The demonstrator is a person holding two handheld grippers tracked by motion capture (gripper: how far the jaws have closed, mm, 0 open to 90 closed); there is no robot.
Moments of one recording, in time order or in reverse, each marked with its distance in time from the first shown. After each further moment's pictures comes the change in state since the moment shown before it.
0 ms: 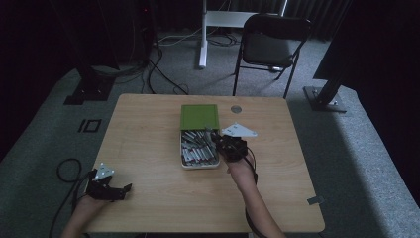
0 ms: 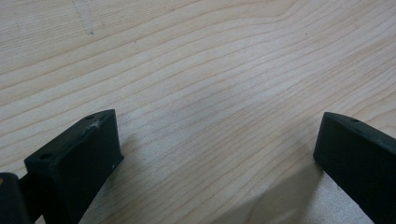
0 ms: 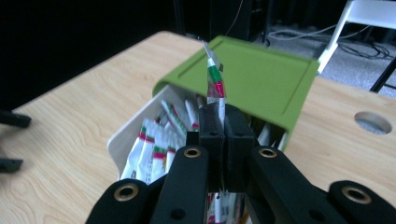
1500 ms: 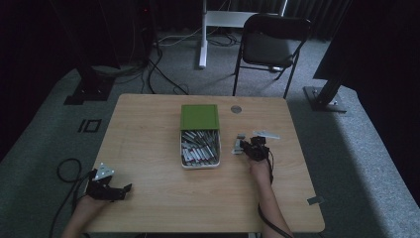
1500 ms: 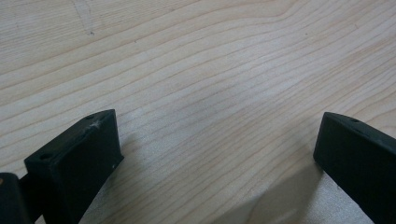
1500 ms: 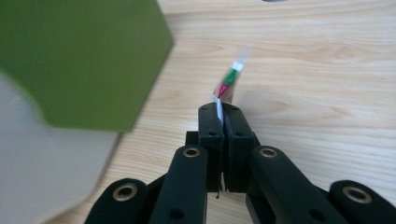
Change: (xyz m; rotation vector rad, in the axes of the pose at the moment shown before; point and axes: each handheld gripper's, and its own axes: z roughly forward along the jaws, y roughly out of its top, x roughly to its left) left arm 0.000 0.000 0.000 0.001 0.000 -0.001; right arm -0.121 -0.100 0.045 0.162 -0.152 0.332
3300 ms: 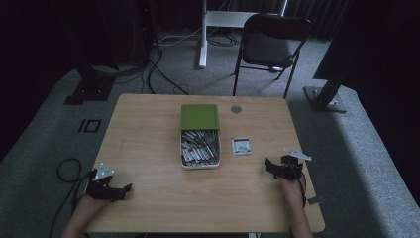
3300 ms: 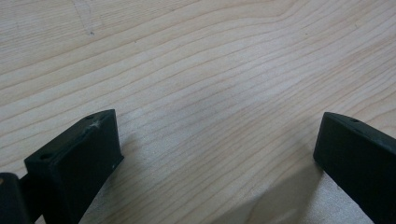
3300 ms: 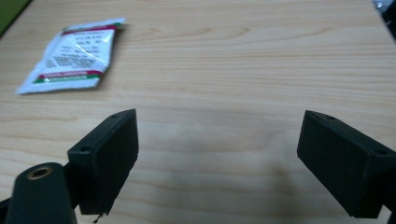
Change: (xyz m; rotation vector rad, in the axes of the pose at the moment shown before) left arm 0.000 0.000 0.000 -0.001 0.000 0.000; right arm -0.070 -0.053 -0.070 0.009 -0.274 0.010
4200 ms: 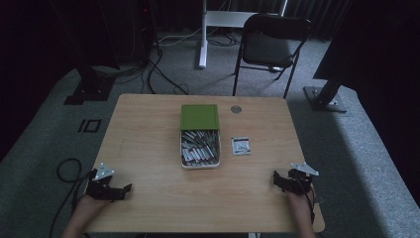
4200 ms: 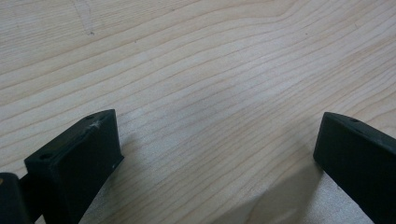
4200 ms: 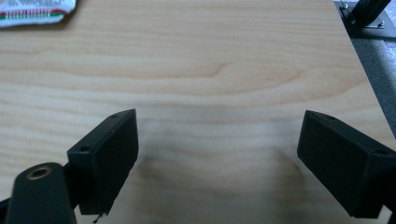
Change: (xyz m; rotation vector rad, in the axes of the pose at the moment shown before) left arm 0.000 0.000 0.000 -0.001 0.001 0.000; right arm -0.015 -0.037 -0.028 0.013 -0.077 -0.047
